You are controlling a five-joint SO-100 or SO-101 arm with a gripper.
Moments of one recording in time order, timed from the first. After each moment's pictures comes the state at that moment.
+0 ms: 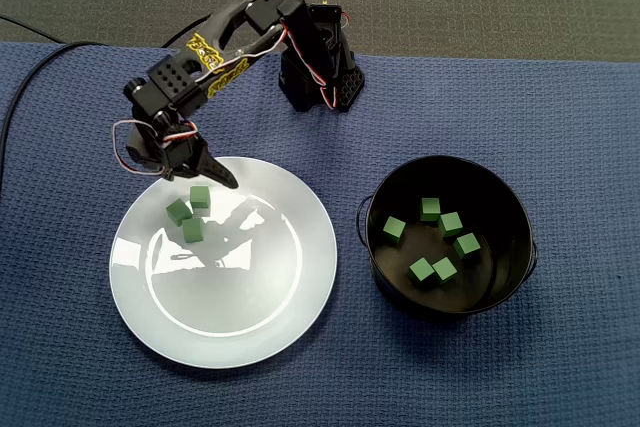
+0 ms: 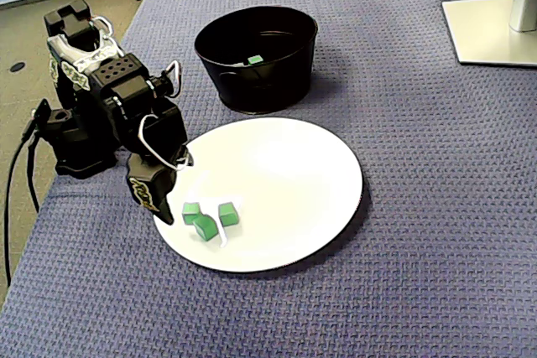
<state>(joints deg) 47.7 69.4 80.0 75.1 -116.6</state>
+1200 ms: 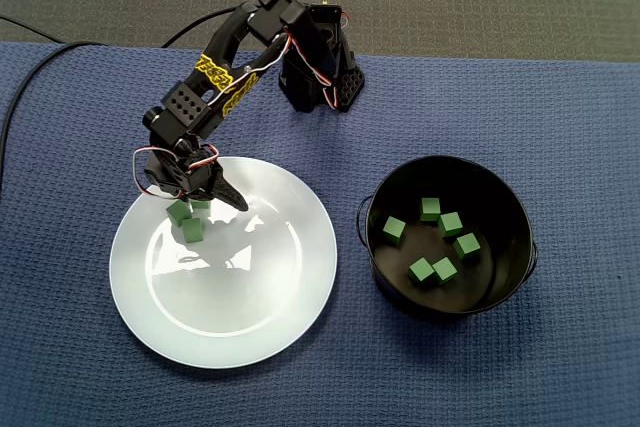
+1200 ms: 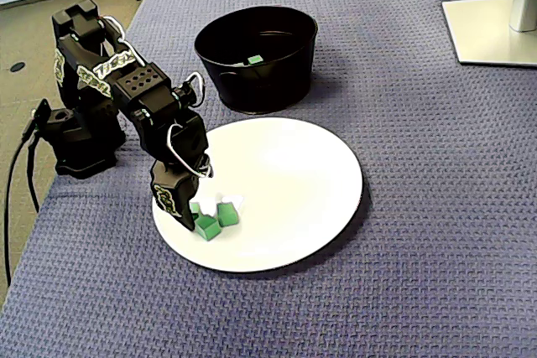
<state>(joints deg) 43.2 66.7 88.3 64.9 -110.4</state>
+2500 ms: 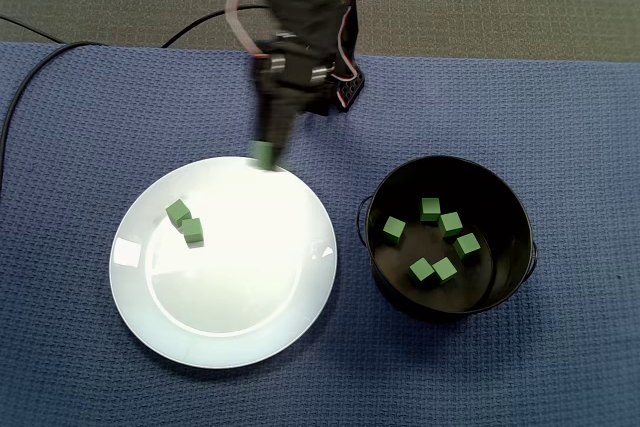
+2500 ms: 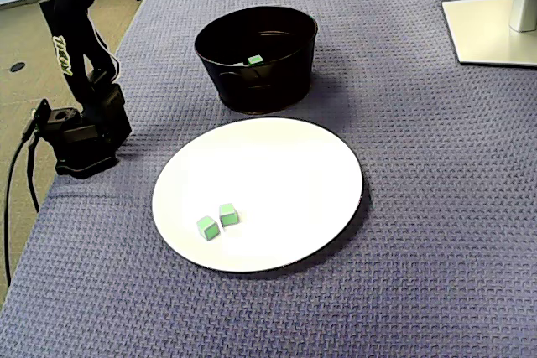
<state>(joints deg) 9.8 95.0 36.0 88.1 -13.4</state>
